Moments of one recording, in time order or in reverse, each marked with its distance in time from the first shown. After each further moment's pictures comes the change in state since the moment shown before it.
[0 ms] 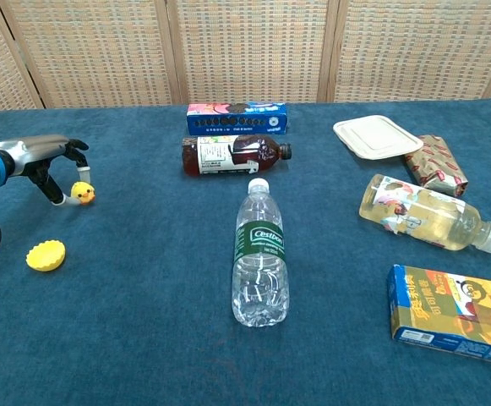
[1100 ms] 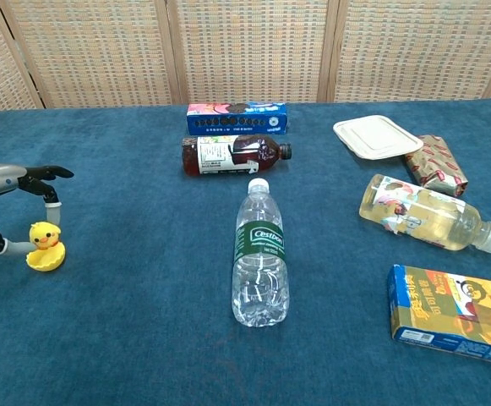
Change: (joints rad) left arm 0.205 0.246 0.188 -0.365 0.463 0.178 -0.237; right arm -0.017 0.017 -0.013 -0.025 -0.045 0.035 0.022
